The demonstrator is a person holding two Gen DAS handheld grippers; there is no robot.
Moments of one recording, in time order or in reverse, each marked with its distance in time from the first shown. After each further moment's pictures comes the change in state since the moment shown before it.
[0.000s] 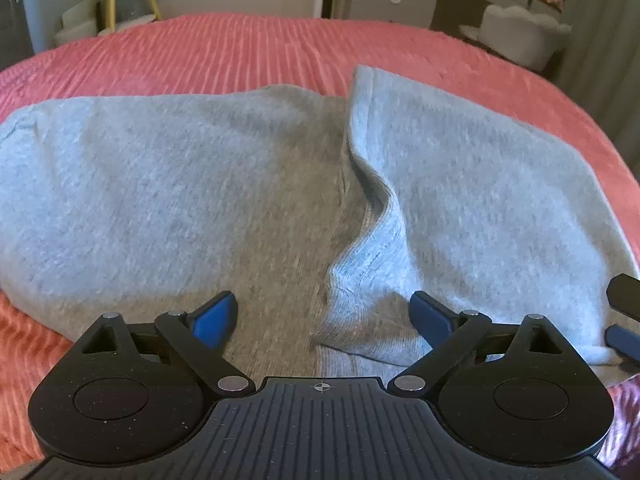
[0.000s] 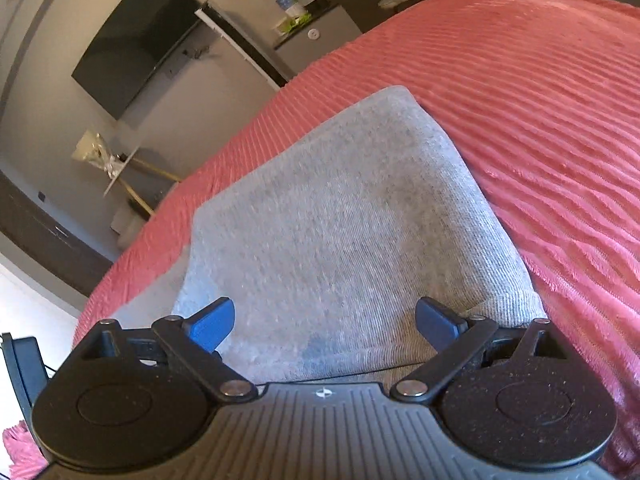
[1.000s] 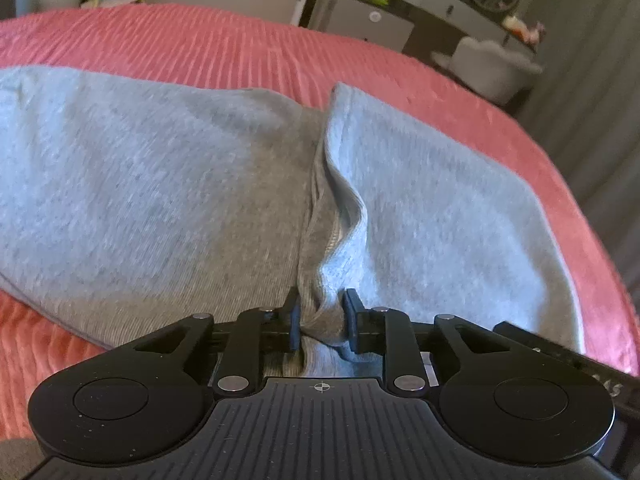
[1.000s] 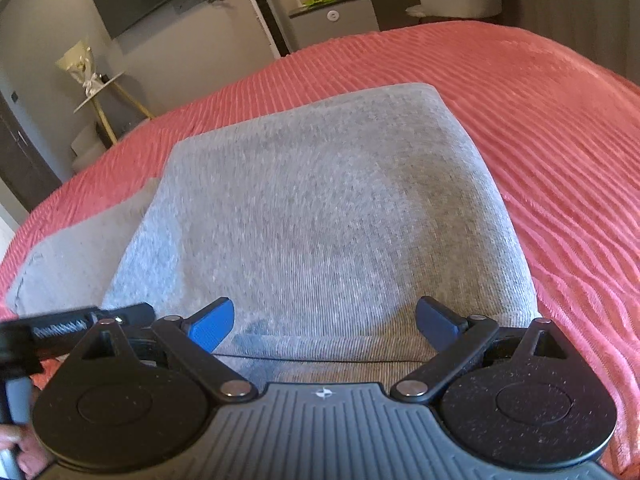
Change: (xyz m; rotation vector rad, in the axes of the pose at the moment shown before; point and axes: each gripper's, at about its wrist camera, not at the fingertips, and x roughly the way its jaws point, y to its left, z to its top) left arm -0.017 0.022 -0.004 -0.129 -0.029 -0.216; right arm 0.022 0.027 -0.010 -0.278 0.045 -0.186
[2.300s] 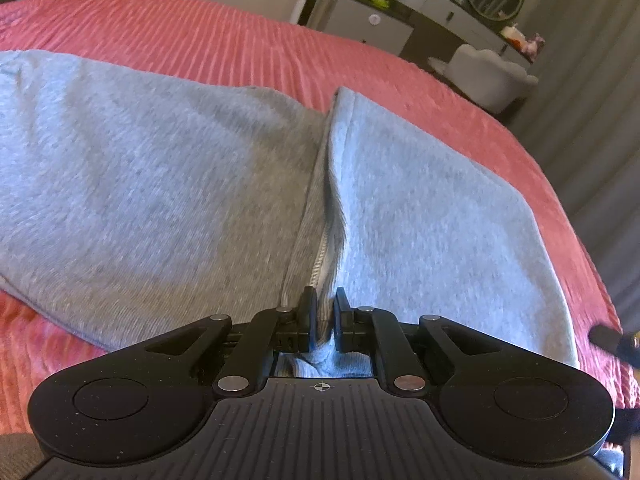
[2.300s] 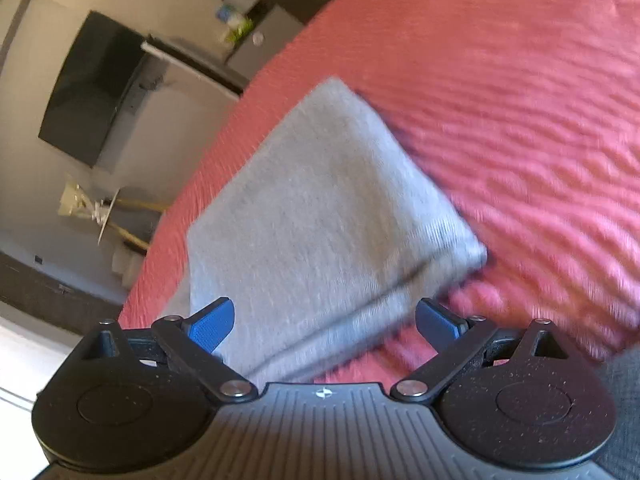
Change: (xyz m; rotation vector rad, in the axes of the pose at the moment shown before) left arm 0.004 0.007 0.003 -0.024 0.004 -0.027; right arm -0.042 -0.066 -0.009 0.523 -0.027 0.178
